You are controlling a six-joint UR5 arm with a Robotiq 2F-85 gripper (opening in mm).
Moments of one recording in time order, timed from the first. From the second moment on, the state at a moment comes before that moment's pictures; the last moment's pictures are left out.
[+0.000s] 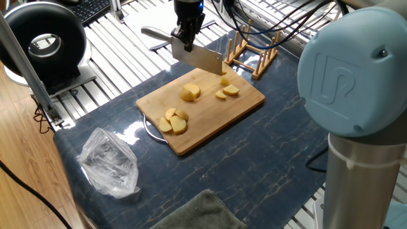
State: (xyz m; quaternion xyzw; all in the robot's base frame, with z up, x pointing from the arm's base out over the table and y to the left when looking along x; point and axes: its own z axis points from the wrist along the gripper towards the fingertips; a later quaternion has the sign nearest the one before) arm 0.663 -0.008 0.140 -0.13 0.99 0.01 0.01
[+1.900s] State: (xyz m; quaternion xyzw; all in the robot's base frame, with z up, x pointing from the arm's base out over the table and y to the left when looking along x) arm 0.660 0.043 0.153 -0.12 0.99 0.02 0.02
